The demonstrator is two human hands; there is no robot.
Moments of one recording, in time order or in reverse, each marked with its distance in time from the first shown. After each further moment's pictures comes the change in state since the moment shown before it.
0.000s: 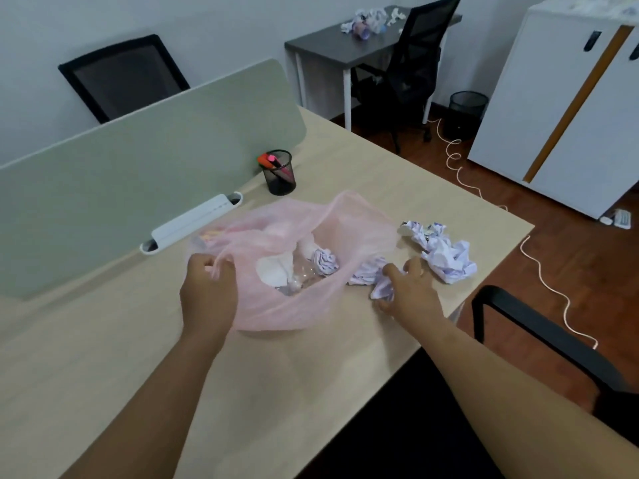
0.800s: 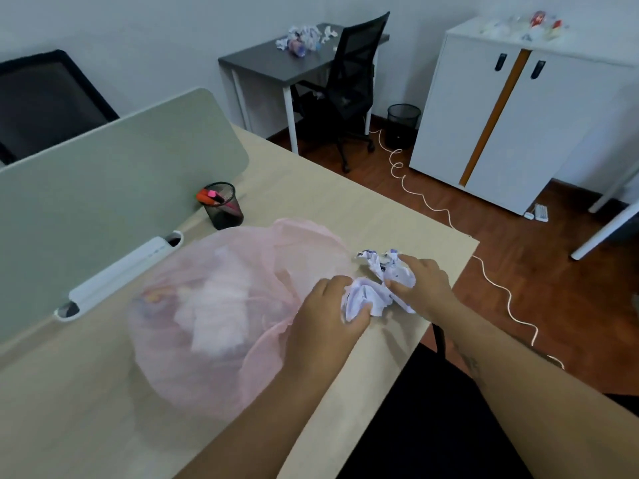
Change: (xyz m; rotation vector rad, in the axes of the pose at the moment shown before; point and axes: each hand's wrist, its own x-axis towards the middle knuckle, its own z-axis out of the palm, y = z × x) left_hand -0.068 0.069 0.143 0.069 -0.553 0.649; right_hand 0.056 0.067 -0.077 0.313 -0.063 0.303
